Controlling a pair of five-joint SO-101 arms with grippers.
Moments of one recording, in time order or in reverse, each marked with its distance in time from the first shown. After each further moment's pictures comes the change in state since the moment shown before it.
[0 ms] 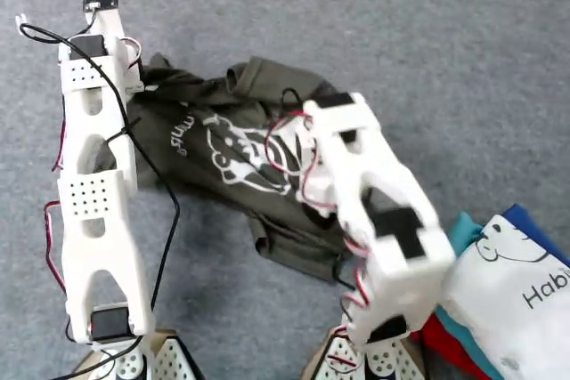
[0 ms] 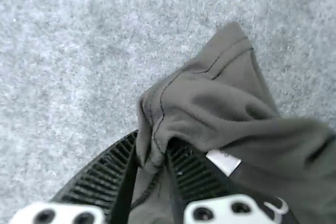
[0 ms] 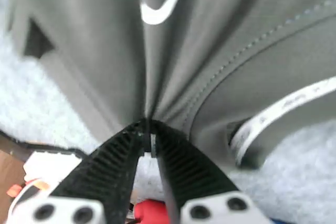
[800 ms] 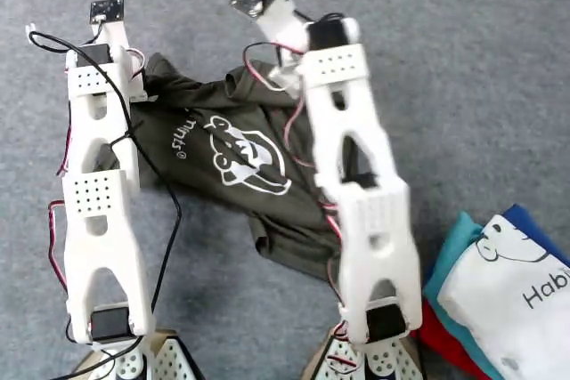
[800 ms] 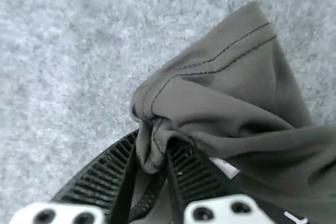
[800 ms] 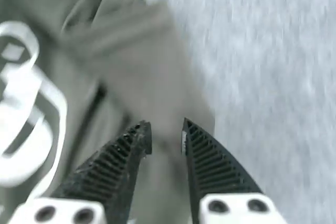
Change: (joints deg) left arm 0.0 5.4 -1.8 -0.6 0.0; right arm -1.6 39.7 -80.1 -5.9 1.9
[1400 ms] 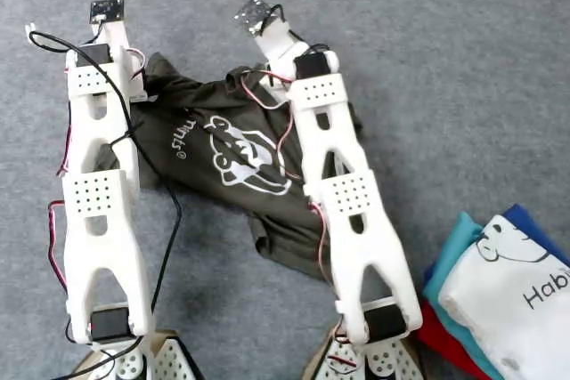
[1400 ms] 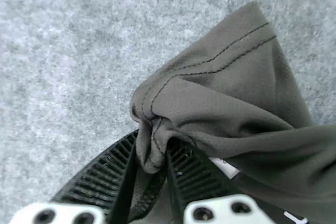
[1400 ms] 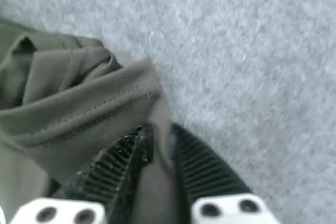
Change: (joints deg) left arm 0.0 0.0 0.0 0.0 0.0; right arm 0.5 27.4 -25.6 -6.6 -6.9
